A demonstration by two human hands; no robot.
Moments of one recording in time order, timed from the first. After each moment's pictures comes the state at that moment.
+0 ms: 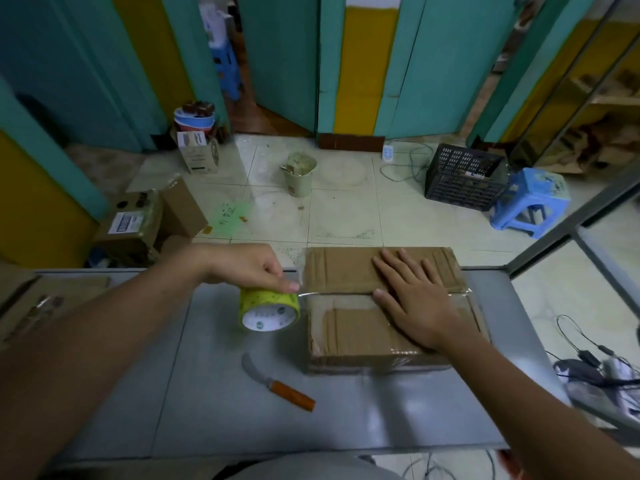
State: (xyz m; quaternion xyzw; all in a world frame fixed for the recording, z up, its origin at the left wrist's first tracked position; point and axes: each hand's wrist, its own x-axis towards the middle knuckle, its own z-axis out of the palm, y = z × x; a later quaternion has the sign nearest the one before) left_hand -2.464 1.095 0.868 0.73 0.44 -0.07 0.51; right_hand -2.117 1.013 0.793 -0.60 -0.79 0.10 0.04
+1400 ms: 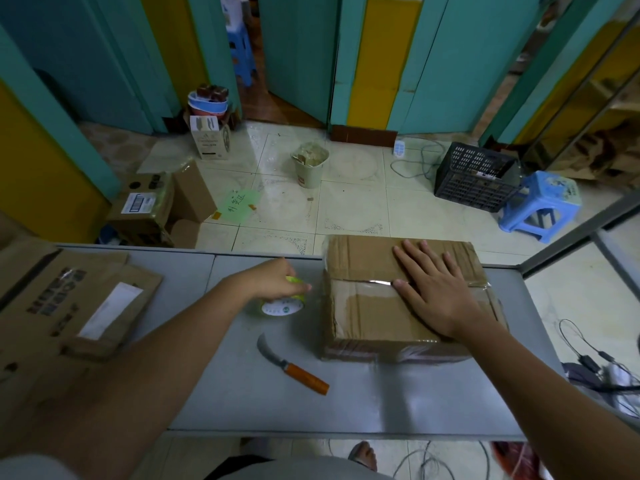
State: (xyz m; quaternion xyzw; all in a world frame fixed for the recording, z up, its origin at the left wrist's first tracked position) left_hand -2.479 1.086 0.734 0.71 0.56 0.00 0.43; right_hand -2.119 1.016 0.790 -0.61 -0.79 0.10 0.00
